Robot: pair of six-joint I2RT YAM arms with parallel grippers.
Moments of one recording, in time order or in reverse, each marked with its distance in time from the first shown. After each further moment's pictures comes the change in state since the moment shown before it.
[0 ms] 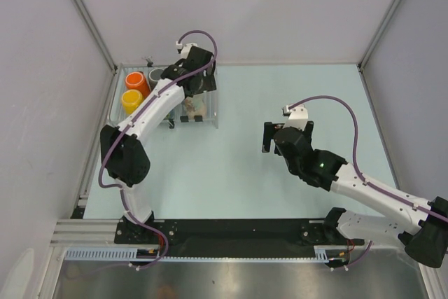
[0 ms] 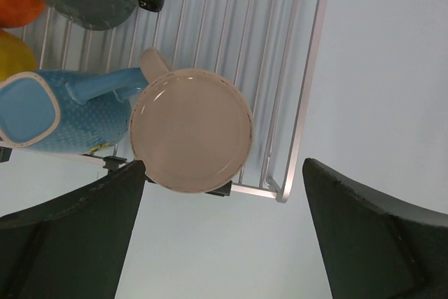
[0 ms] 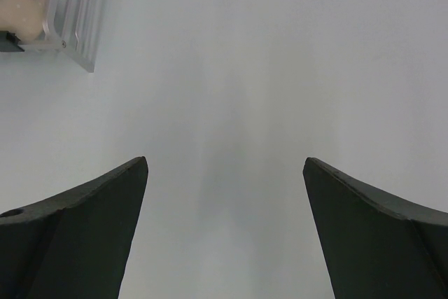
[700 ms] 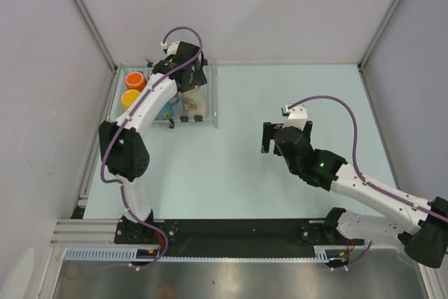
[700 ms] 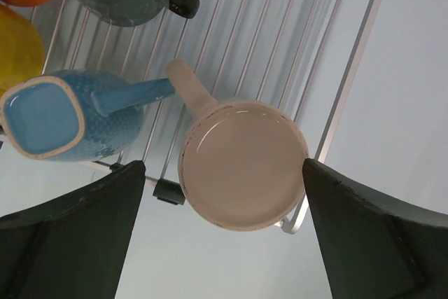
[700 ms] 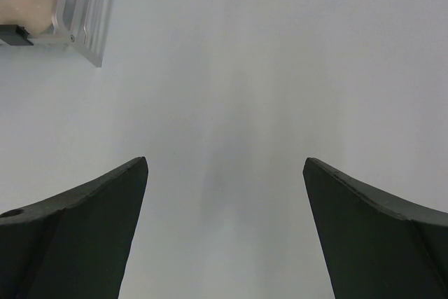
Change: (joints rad) left arm 0.094 0.052 0.049 -0.048 0.034 -0.113; right arm -0.008 0.002 0.000 0.003 -0.035 0.000
